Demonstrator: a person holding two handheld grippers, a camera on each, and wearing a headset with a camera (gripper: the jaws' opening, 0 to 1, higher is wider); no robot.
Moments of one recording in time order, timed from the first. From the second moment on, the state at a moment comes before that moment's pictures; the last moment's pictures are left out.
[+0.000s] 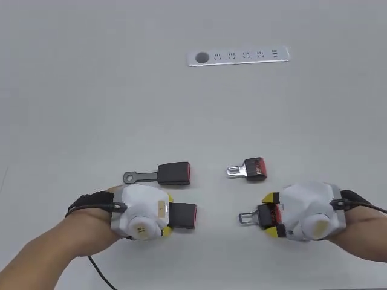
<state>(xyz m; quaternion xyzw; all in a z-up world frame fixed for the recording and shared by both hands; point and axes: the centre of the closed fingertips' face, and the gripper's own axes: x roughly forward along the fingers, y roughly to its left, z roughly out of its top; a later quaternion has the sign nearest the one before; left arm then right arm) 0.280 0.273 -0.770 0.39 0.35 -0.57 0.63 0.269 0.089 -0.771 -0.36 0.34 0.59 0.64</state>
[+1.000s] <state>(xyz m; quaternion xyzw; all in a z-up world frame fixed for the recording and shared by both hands) 0.281 0.273 -0.774 0.36 0.36 -0.57 0.65 0.270 0.086 -0.779 -0.35 0.35 0.59 0.64</state>
